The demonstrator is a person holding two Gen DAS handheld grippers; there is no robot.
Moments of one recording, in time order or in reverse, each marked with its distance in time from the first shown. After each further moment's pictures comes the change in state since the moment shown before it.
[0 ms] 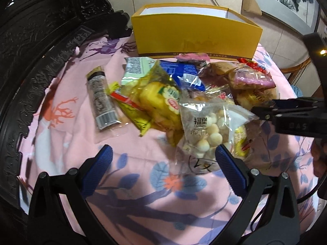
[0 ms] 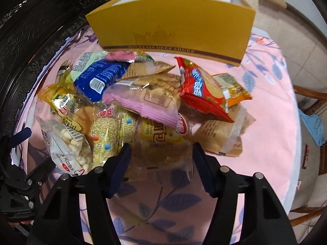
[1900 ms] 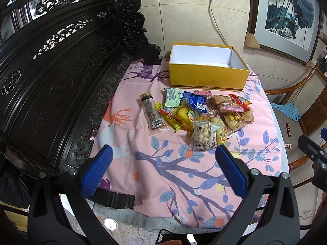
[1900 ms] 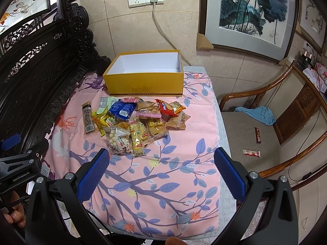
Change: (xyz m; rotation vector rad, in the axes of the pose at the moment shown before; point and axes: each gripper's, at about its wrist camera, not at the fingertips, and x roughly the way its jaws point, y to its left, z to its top) left arm -0.216 0.035 0.009 -0.055 -0.065 0.112; right arm -0.256 0.089 -0.094 0.190 -0.281 -0.259
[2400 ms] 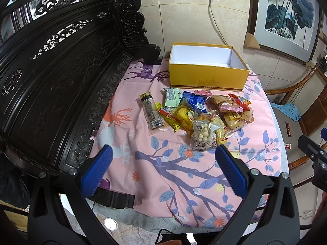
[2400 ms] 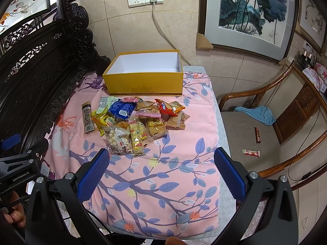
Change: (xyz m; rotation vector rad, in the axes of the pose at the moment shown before) left arm 0.000 0.000 0.000 0.000 -0.001 0.001; right arm 0.000 0.001 -0.001 -0.001 -0.001 -0.001
